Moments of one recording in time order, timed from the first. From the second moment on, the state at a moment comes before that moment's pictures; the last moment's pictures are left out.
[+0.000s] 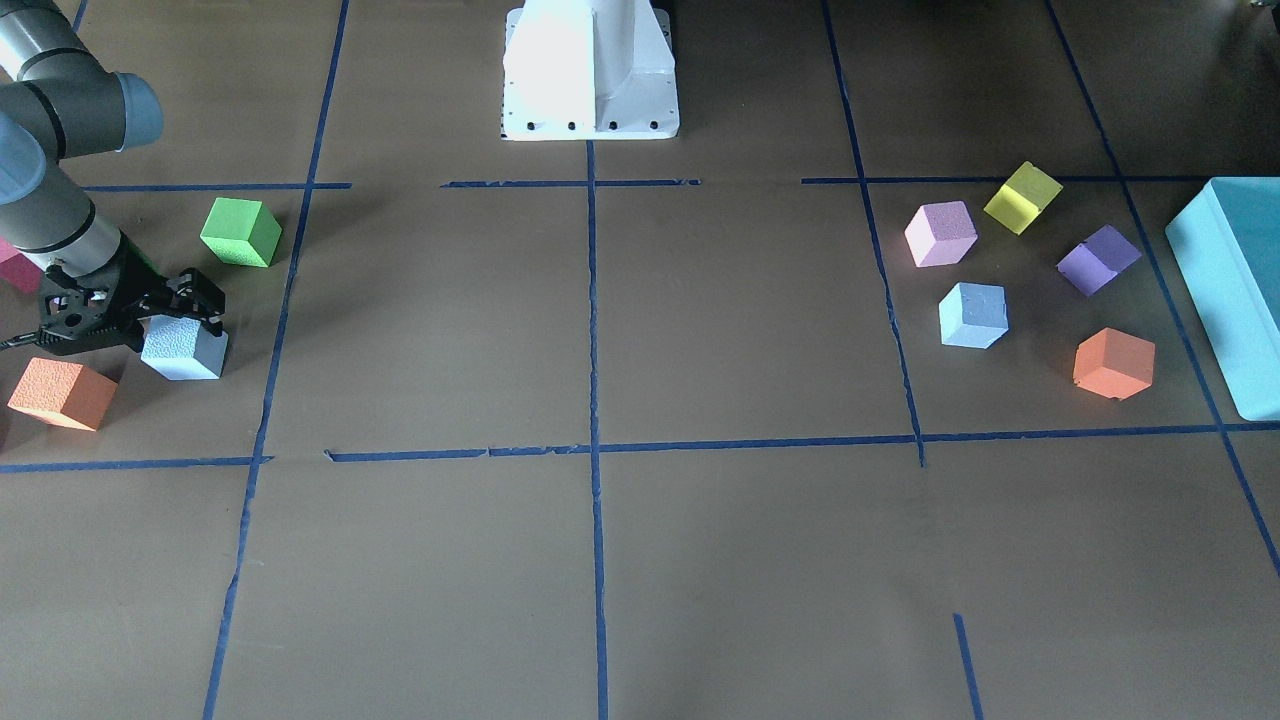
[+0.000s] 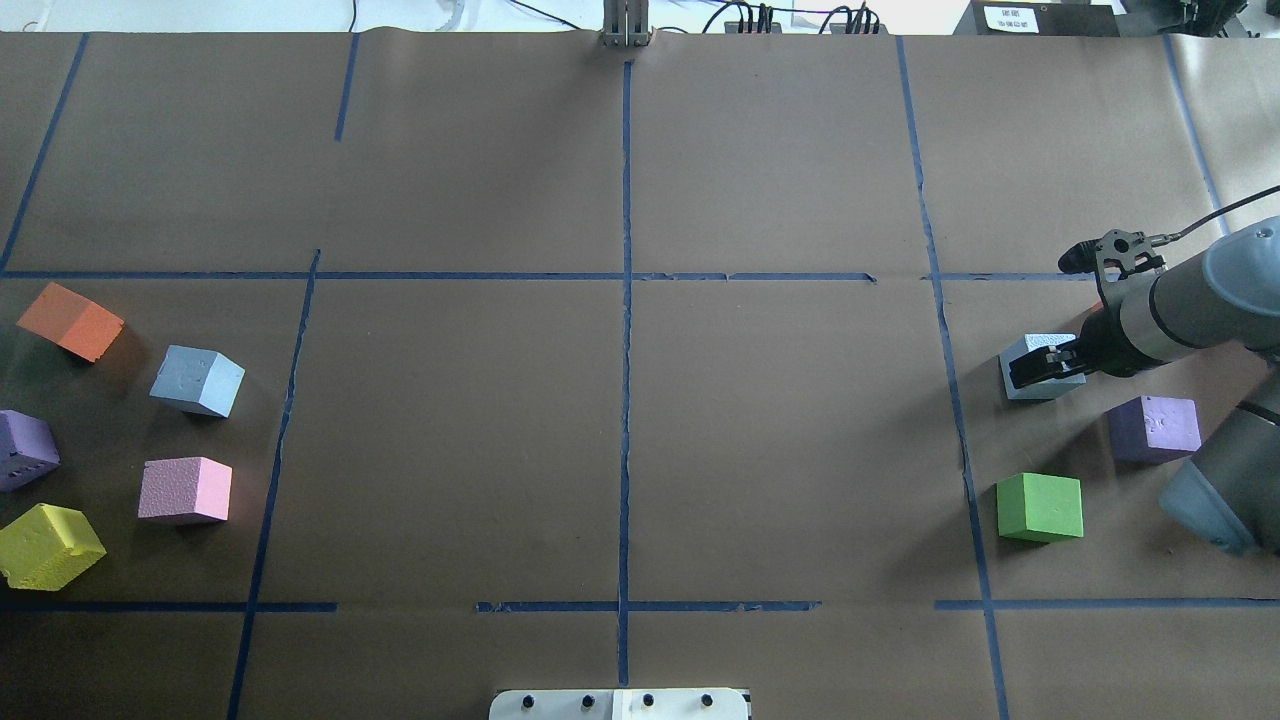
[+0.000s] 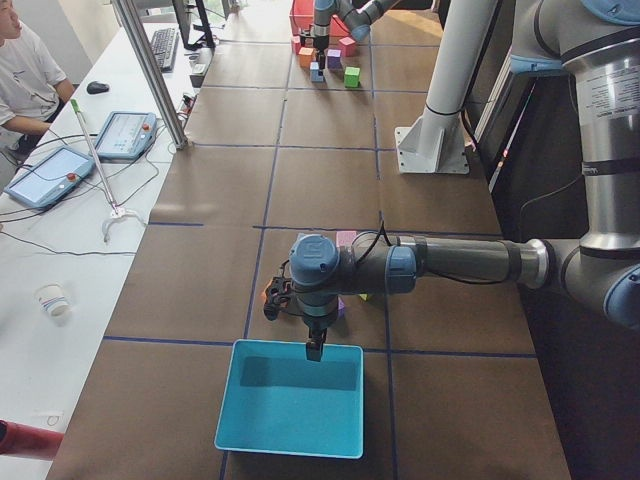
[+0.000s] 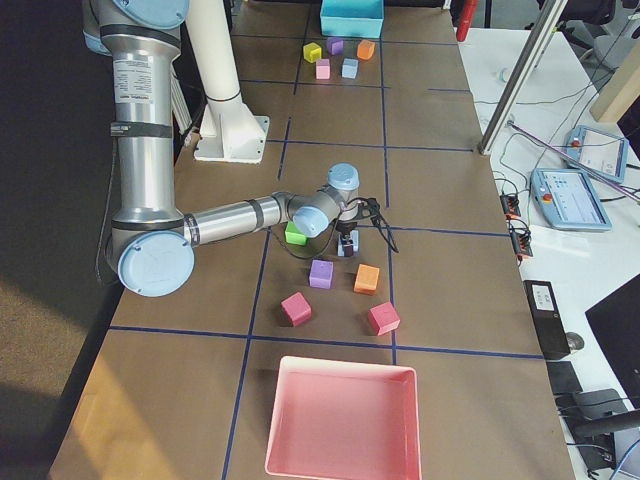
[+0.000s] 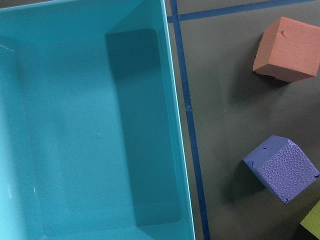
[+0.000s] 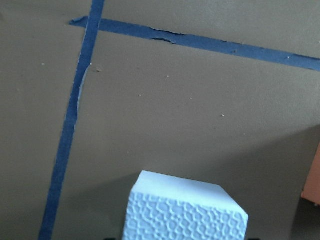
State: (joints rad) left arm -1.58 -1.35 -1.82 -1.50 -2.34 0.19; right arm 0.84 -1.57 1.72 -1.07 2.07 0.75
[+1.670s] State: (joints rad) left arm -1.58 -1.35 -1.82 -1.50 -2.34 0.19; right arm 0.47 -0.68 1.40 -1.53 1.79 1.31
